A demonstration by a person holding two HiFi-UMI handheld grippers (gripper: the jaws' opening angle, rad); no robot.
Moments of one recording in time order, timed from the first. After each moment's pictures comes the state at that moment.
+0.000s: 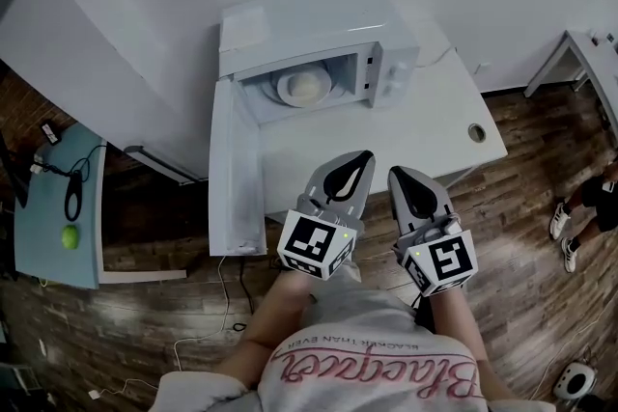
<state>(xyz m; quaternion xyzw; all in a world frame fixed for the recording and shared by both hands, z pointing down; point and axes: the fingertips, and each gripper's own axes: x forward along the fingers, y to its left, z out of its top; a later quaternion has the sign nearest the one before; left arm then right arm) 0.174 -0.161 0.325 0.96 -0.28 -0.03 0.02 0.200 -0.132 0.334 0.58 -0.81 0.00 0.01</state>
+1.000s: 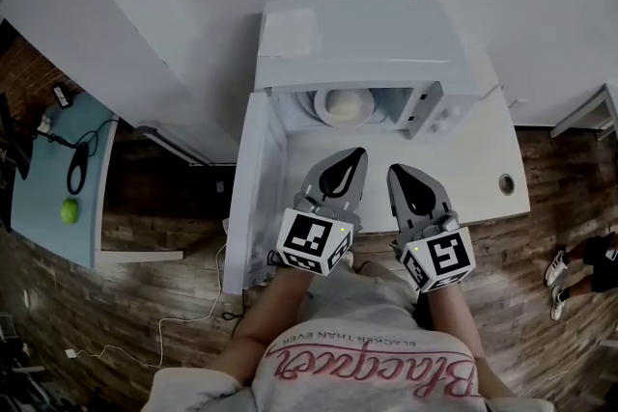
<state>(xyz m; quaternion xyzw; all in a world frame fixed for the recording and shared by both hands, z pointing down) 0.113 -0.288 0.346 0.92 -0.40 -0.04 0.05 0.157 -0.259 0.350 0.51 -0.86 0.03 0.03</state>
